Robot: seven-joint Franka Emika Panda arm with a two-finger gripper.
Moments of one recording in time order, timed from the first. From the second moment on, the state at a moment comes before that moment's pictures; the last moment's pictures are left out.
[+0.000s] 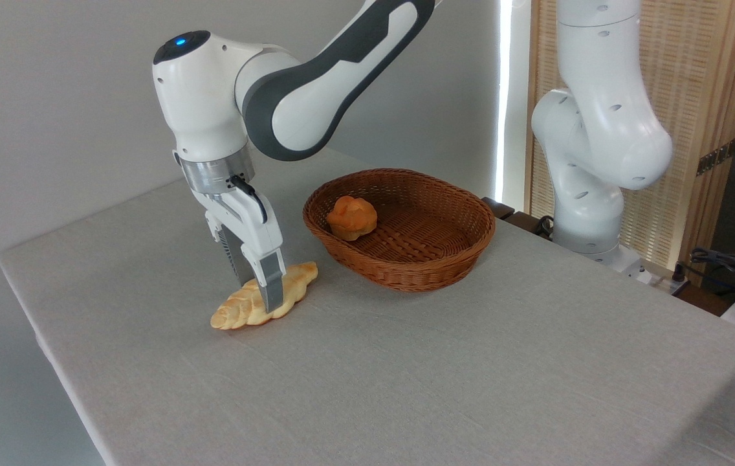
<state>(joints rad) -0.29 0.11 -0.05 -1.96 -0.07 2.06 0.51</state>
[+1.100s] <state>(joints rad) -0.27 -0.10 -0.02 -1.95 -0.07 1.95 0.51</state>
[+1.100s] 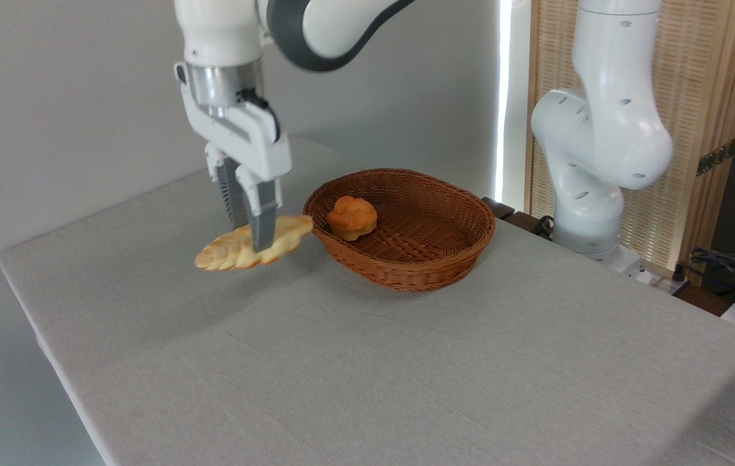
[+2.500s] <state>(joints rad) -0.36 -0.24 -0.02 -1.99 -0.08 1.35 0.51</state>
